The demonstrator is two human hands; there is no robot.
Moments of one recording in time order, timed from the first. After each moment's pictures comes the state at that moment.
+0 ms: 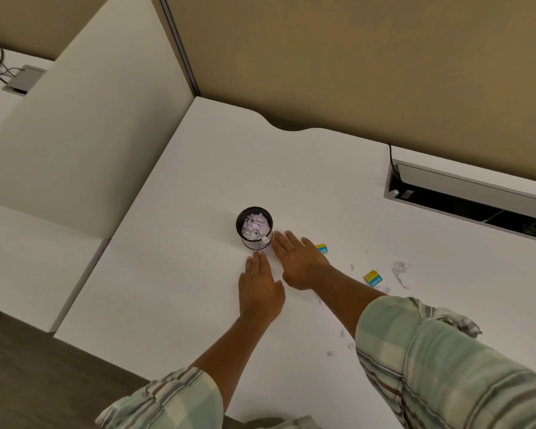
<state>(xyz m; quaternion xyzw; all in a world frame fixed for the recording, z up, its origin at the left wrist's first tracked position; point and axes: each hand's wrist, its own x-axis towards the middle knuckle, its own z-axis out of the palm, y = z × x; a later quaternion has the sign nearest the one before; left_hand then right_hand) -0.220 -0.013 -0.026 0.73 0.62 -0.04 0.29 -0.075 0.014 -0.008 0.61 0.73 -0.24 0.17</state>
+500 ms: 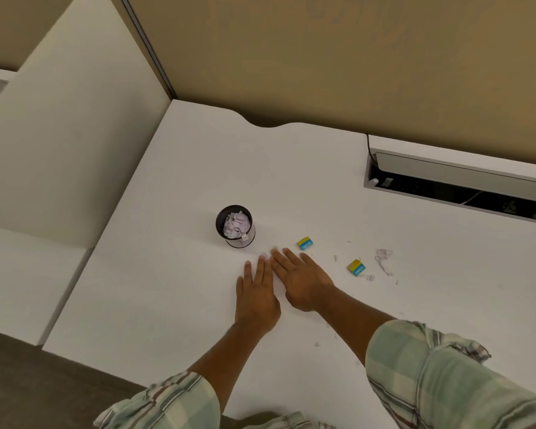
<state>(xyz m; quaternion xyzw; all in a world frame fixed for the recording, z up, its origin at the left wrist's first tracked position) -0.208 -0.045 -0.037 0.81 0.53 -0.11 0.25 -0.051 -0.054 -0.023 0.61 0.74 -0.24 0.13</state>
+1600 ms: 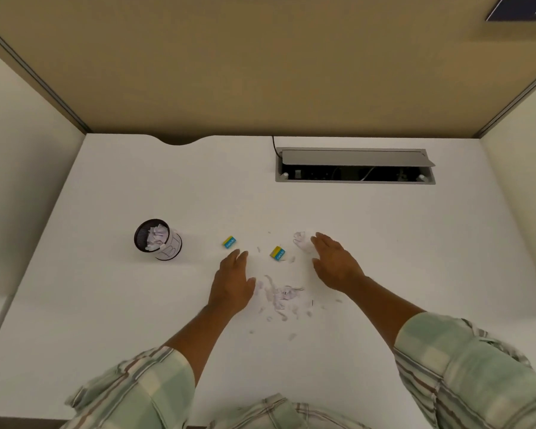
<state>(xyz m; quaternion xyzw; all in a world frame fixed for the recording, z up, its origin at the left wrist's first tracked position) -0.106 -0.074 -0.006 0.84 0.46 -0.08 0.27 0.137 -0.203 0.003 0.83 0.47 -0.29 -0.05</state>
